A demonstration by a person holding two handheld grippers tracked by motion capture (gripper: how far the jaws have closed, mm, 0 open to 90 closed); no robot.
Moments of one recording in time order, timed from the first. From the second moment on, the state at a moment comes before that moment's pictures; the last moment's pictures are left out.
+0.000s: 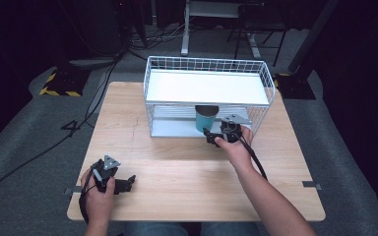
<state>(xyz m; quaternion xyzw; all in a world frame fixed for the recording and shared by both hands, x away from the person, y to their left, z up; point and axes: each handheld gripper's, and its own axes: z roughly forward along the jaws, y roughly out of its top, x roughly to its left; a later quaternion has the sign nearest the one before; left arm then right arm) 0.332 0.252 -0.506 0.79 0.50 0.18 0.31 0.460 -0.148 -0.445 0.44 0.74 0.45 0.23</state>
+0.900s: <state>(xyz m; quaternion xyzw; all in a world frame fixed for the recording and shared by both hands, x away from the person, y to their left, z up) 0.334 0.252 -0.506 0.79 0.50 0.18 0.31 0.392 -0.237 -0.423 0.42 0.76 0.46 0.19</state>
